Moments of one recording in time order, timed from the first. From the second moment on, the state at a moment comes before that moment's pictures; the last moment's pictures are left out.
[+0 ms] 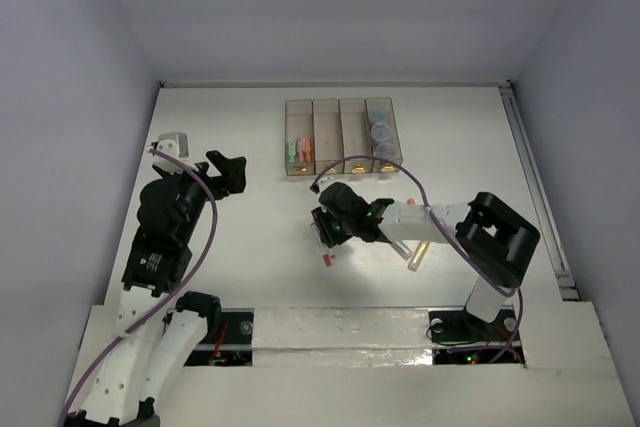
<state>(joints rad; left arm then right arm) -0.22 0.59 0.75 -0.27 -0.03 -0.39 0.97 1.73 0.98 -0.14 0.09 0.36</state>
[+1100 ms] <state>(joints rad) -0.22 0.59 0.75 -0.27 -0.02 -0.39 0.99 1.78 1.09 -0.20 0.34 0.33</state>
